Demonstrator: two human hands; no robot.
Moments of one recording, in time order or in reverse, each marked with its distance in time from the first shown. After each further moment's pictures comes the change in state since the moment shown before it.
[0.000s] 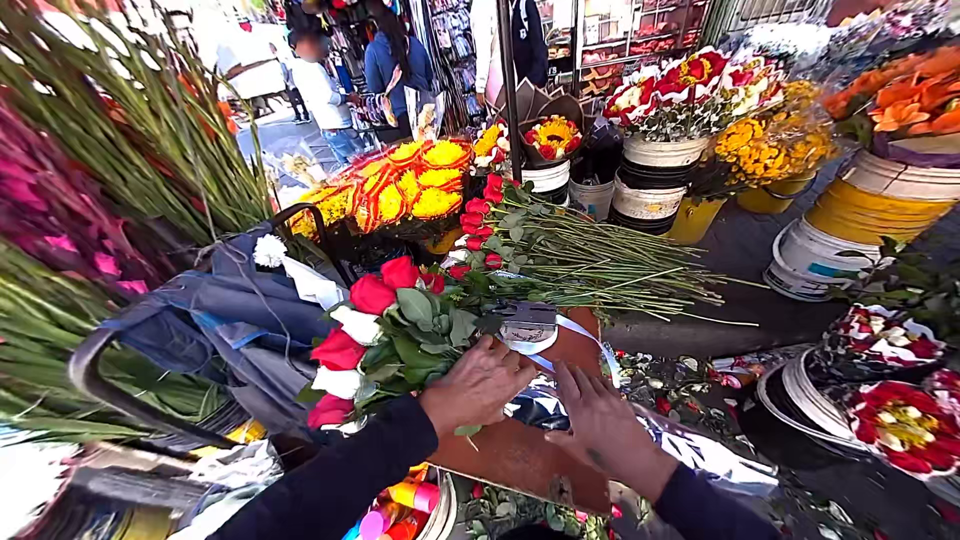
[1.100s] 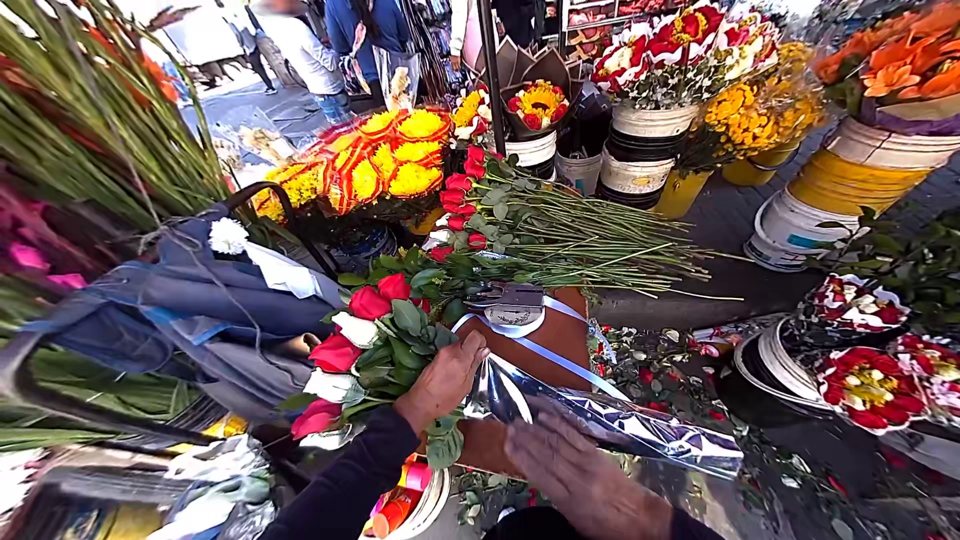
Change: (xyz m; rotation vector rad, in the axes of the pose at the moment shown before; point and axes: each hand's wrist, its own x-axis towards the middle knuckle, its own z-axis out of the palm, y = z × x) left_hand -0.015 -0.010 0.070 -0.588 0.497 -0.322; right_hand -0.051 0.000 0.064 0.012 0.474 -0.637
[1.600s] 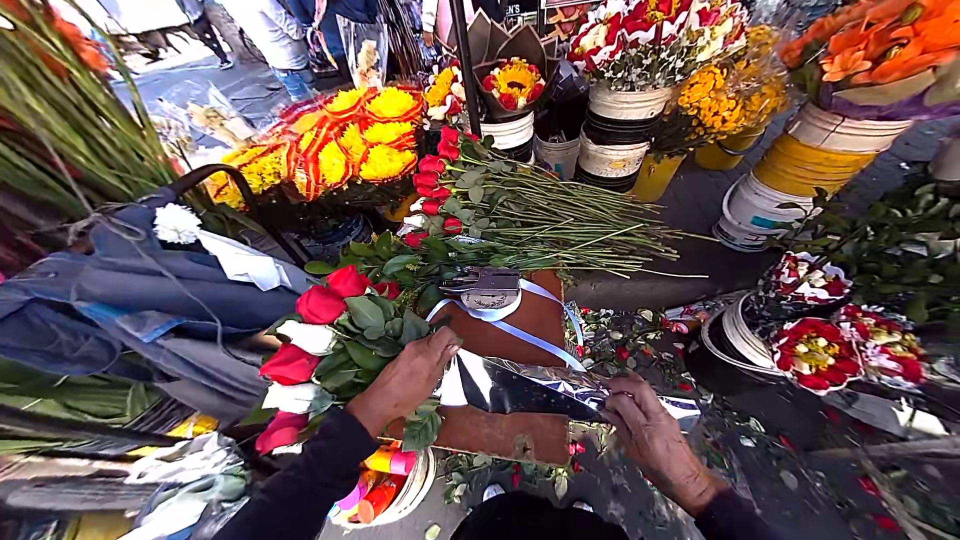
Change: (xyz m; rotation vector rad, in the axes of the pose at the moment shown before) left_hand -0.014 0.014 -0.023 -0.033 -0.166 -0.053; right_hand -0.094 0.050 -0.035 0.007 0.158 0.589
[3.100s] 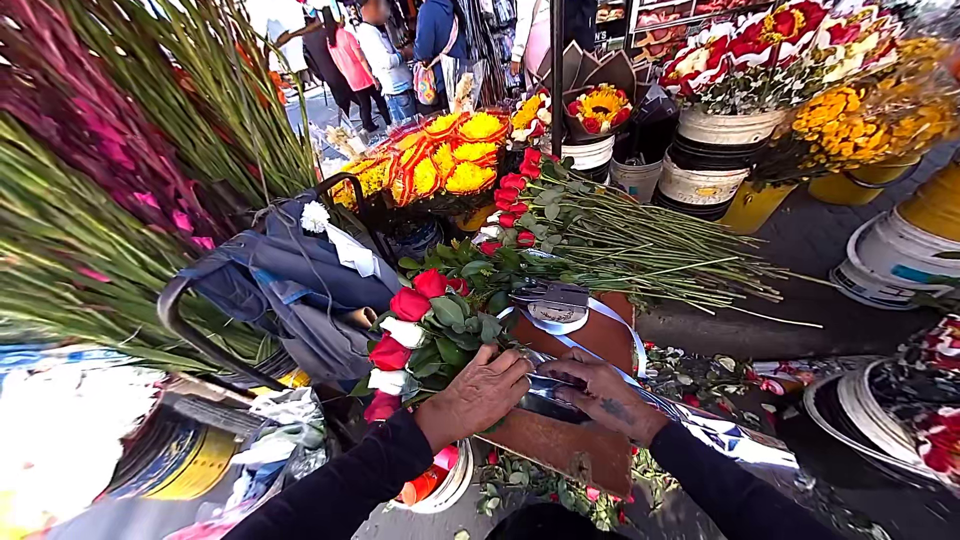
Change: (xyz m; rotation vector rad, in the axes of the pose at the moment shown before) left_hand -0.032 0.014 0.007 0.758 0.079 0.420; right_hand 0.130 -0.066 0.073 0.484 -0.542 -0.023
